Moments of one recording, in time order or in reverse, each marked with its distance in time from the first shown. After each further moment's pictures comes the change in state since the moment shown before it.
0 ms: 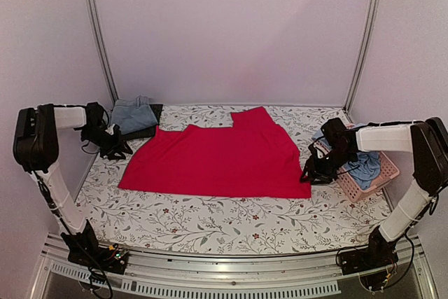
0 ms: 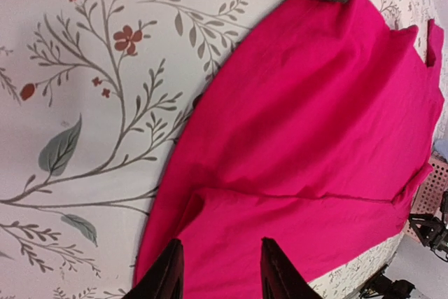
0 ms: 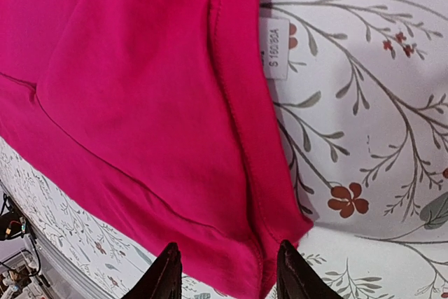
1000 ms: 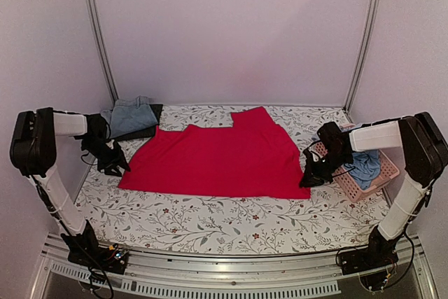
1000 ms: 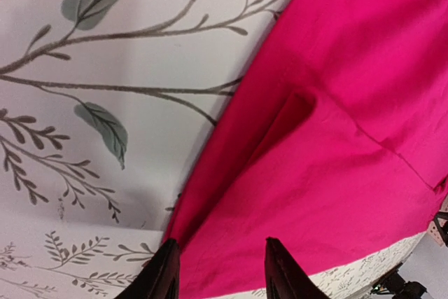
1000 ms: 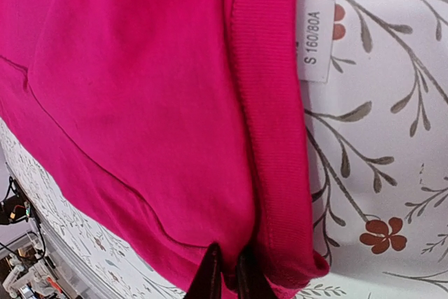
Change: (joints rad) left arm -0.021 -0.048 -0.131 -0.061 -0.116 -0.031; right arm -0.001 0.104 0.027 0.032 -0.087 -0.029
